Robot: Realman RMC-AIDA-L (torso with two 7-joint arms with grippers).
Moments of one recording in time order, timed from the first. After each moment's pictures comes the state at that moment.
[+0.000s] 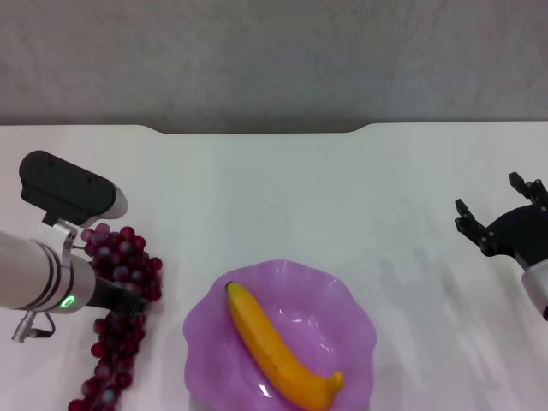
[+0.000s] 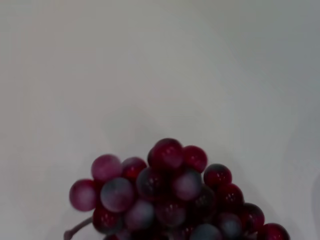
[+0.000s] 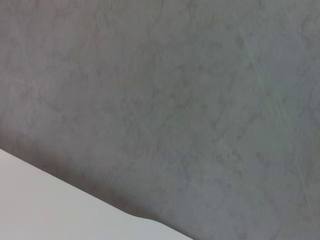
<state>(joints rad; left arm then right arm) -0.46 -2.04 1.64 1.08 -0.39 -0.90 0.24 0.47 2.02 0.60 0.27 -2.11 -0.92 -0.25</state>
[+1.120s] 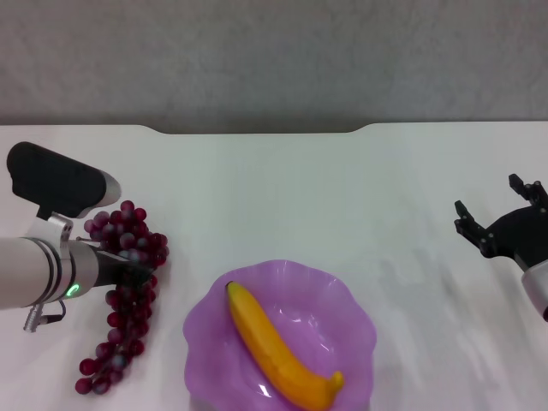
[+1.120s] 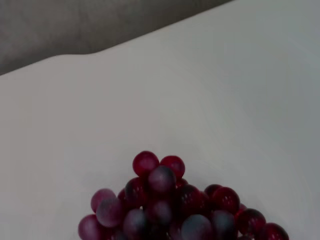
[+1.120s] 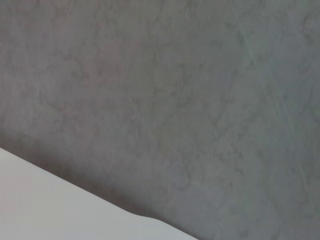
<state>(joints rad) -0.41 -2.04 1.67 1.07 -0.41 -0.67 0.22 0.47 2.02 0.60 0.28 -2.11 -0.92 -0.25</state>
